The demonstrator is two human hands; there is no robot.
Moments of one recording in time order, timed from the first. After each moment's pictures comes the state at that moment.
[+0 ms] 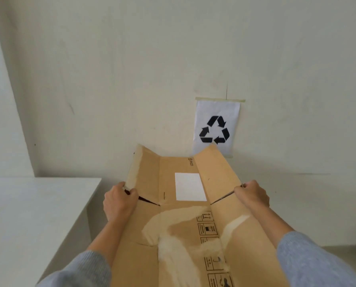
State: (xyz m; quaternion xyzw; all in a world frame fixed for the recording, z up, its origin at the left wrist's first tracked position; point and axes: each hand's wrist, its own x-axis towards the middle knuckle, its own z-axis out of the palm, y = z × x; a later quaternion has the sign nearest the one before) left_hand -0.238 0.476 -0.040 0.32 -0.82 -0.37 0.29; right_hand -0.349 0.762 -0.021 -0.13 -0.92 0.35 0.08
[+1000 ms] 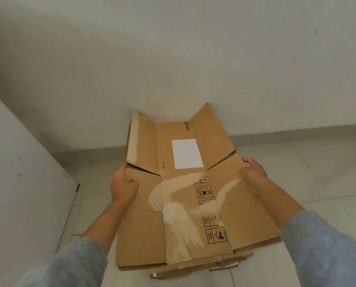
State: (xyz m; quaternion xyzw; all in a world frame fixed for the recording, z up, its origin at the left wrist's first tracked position) left_hand -0.289 0.579 -0.533 0.30 -0.84 -0.42 0.13; right_hand -0.394 0.870 -0.530 -0.23 -0.83 0.49 -0.13
